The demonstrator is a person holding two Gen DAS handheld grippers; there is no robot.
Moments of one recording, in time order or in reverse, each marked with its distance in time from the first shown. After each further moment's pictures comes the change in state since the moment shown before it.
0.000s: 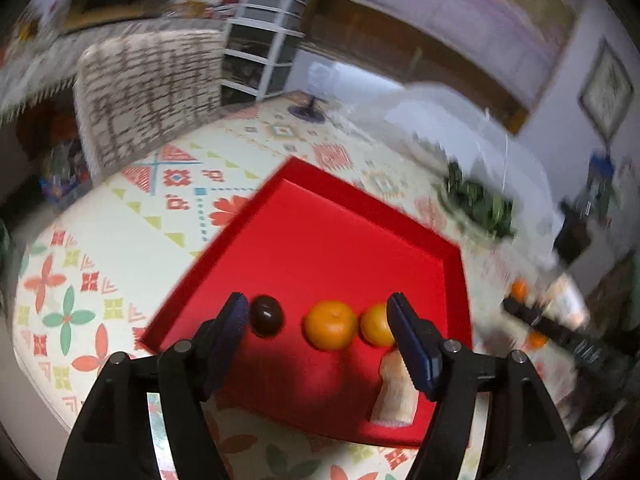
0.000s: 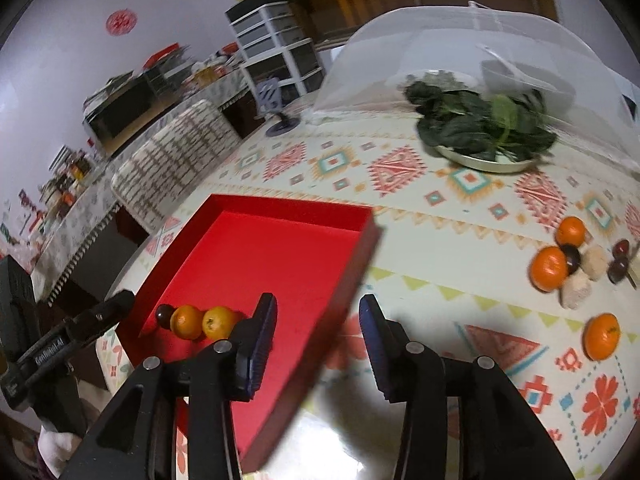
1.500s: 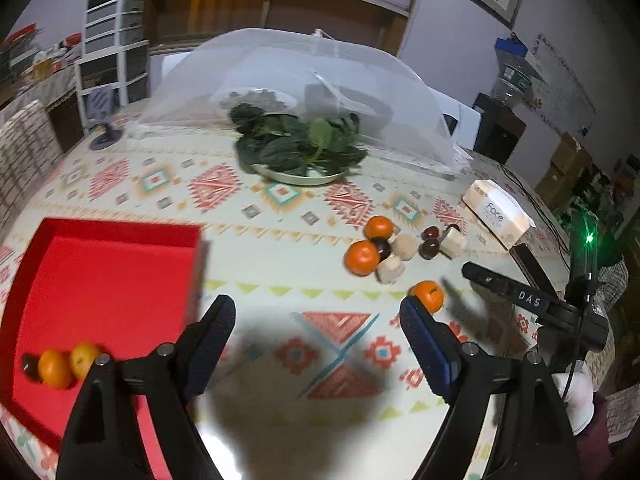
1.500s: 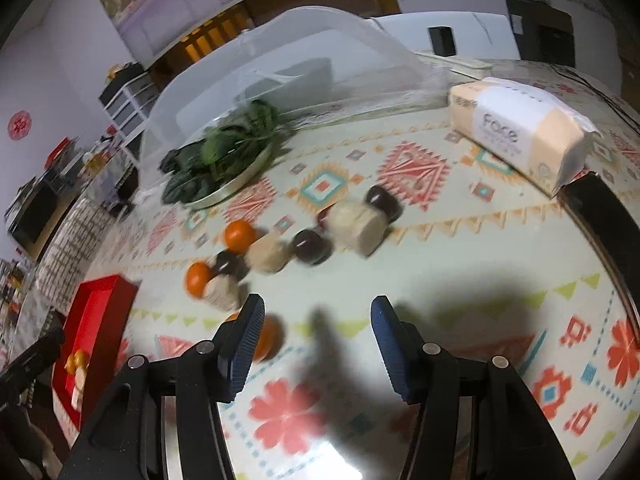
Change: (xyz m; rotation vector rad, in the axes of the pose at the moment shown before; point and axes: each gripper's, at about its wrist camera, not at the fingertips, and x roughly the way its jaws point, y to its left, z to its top) left arm 0.046 -0.238 -0.014 0.356 0.111 -0.219; right arm -0.092 -0.240 -0.027 0.319 -0.101 -0.256
